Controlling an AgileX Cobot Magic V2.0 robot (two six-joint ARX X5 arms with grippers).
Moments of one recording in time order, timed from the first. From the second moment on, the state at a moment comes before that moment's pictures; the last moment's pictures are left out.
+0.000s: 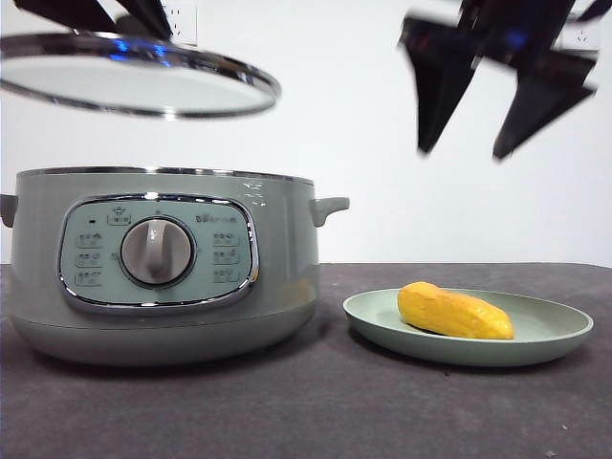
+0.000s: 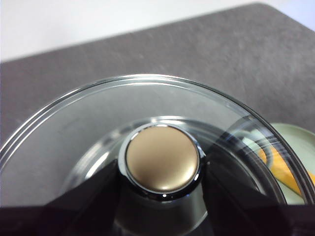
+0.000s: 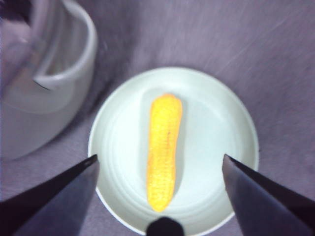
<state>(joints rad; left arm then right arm) -0.43 1.16 1.10 -0.42 0.00 -0.05 0.54 1.35 1.18 -0.76 0.09 0.07</state>
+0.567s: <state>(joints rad) -0.48 1.35 1.10 -0.44 0.01 -0.06 0.54 1.11 1.18 -0.85 0.13 0.07</state>
